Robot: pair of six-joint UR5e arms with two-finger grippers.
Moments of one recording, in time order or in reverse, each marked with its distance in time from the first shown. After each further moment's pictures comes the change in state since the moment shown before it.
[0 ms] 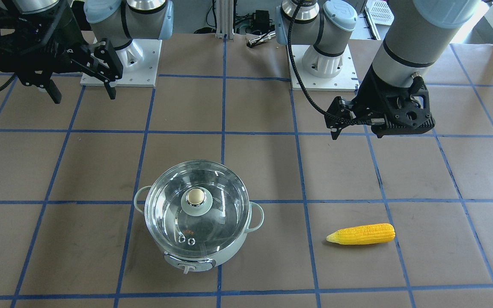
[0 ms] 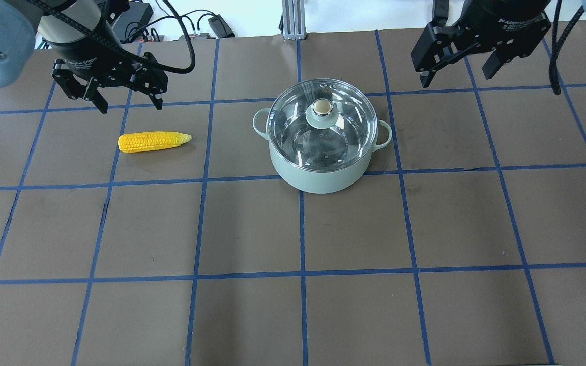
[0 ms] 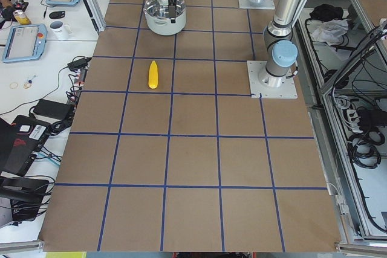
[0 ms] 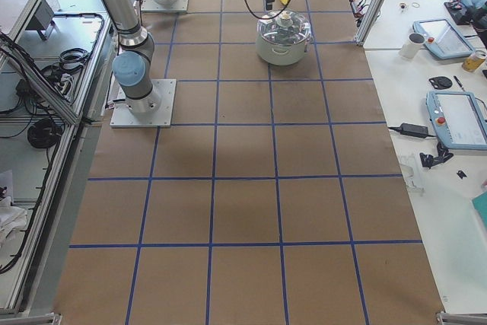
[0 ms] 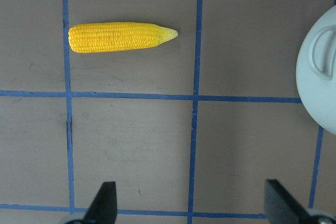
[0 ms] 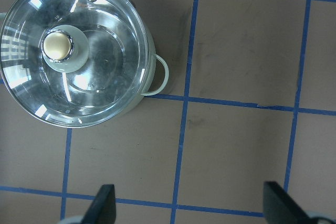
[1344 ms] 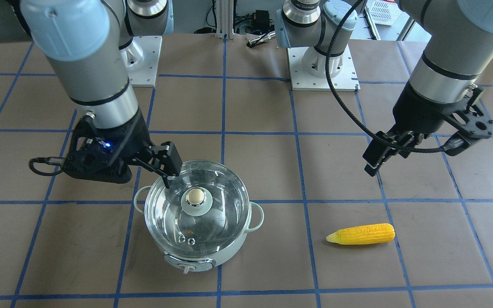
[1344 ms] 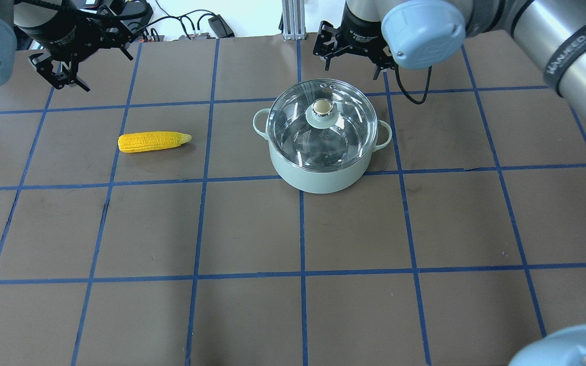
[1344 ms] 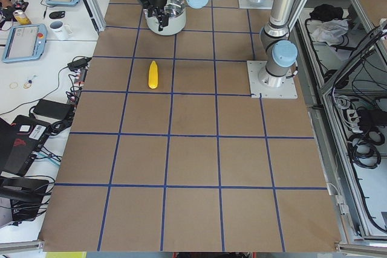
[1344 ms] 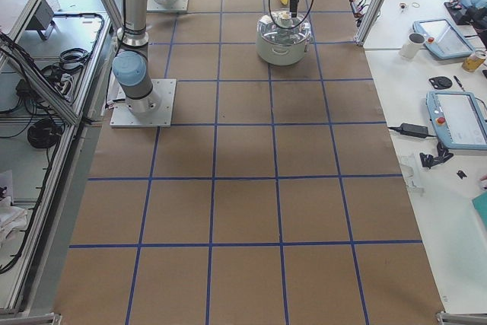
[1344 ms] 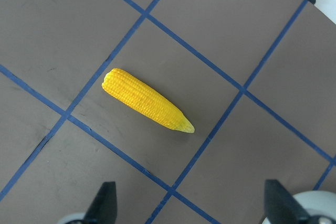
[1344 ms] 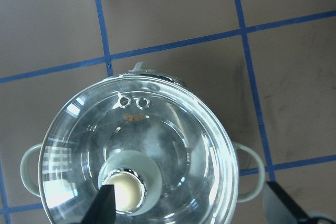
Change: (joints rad) left arm 0.111 -0.040 -0.021 0.276 -0.047 -0.503; right arm 0.182 0.350 -0.086 -0.344 0.004 0.525
